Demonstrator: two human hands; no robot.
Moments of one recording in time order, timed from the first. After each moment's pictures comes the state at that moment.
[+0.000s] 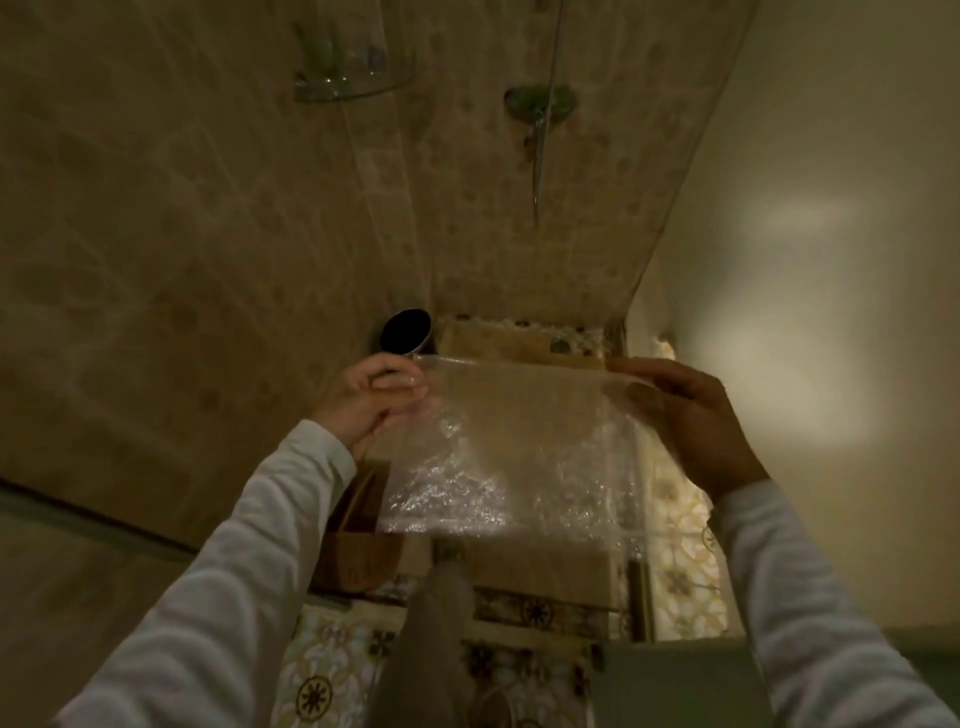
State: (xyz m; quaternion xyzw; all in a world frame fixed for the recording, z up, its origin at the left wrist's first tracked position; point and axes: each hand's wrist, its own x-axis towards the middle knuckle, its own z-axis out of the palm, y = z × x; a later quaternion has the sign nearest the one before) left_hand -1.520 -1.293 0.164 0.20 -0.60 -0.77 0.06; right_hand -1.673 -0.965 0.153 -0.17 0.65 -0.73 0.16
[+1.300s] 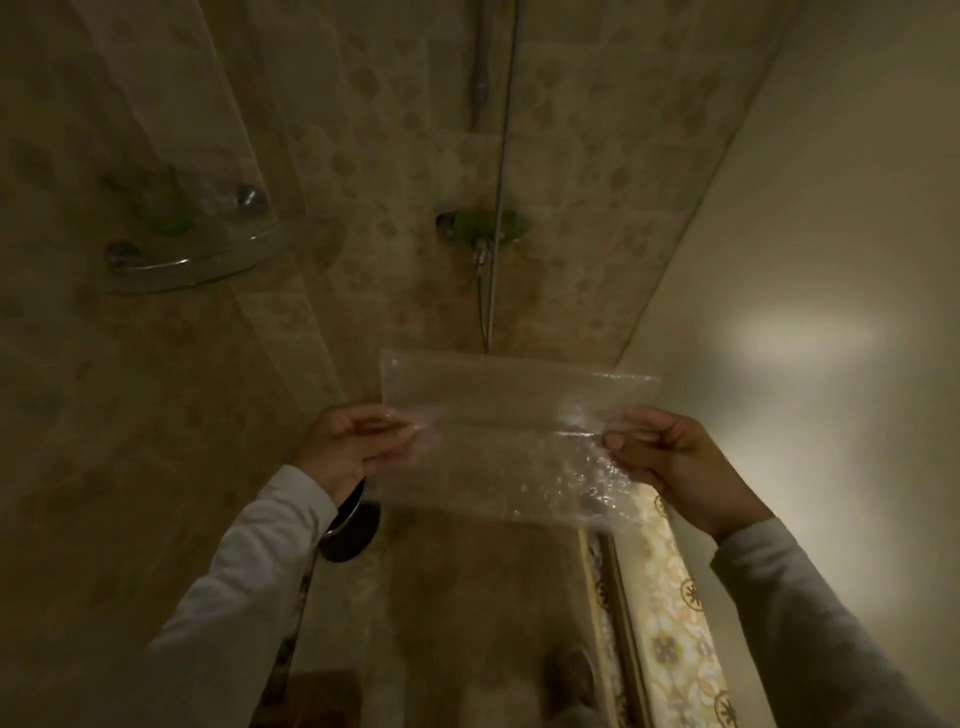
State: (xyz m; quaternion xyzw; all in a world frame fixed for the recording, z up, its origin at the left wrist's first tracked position) left_hand -1.986 -1.491 0.172 0.17 -0.57 -0.80 0.01; right_hand -2.092 -1.129 0.187 -0.12 0.66 -0.70 0.22
